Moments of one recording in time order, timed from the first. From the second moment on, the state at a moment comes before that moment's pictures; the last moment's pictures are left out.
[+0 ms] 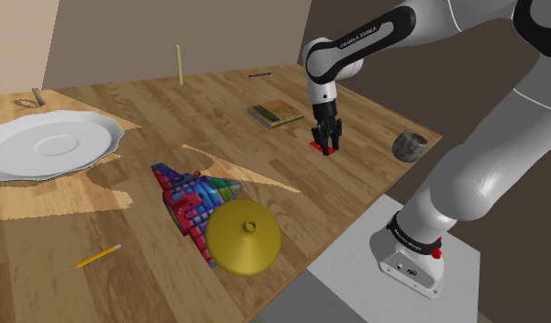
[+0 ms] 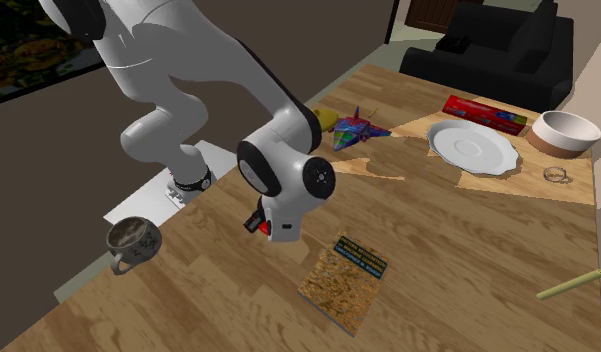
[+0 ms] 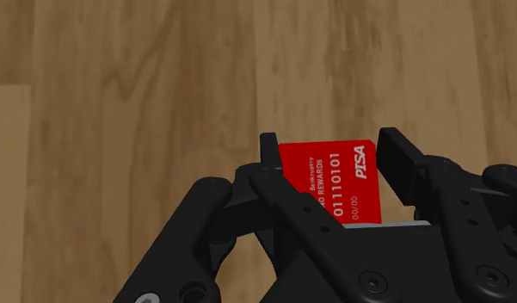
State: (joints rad) arm -0.03 -0.06 -0.11 -2.36 -0.02 1.73 -0.02
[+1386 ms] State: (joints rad) arm -0.03 -0.18 -0.10 -2.21 -0.02 1.45 -0.01
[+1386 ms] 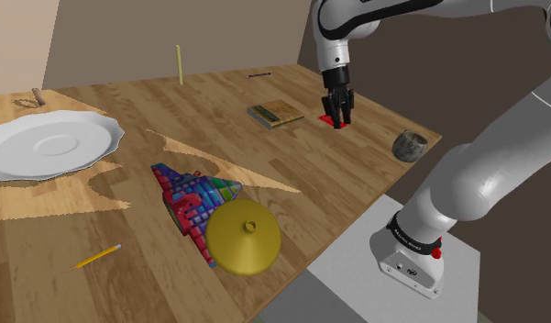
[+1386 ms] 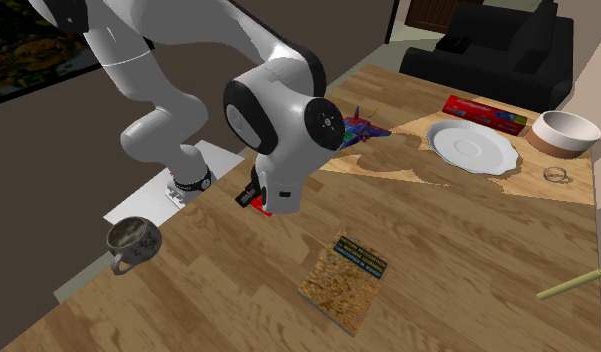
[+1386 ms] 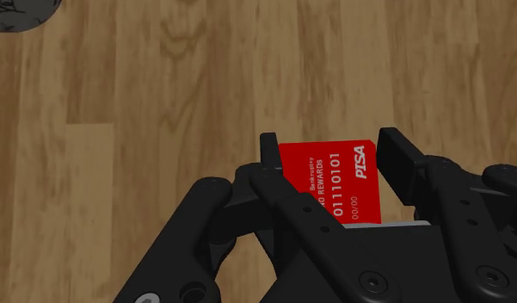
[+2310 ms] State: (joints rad) arm -0.06 -0.29 -0.13 -2.17 -0.07 1.31 -0.06
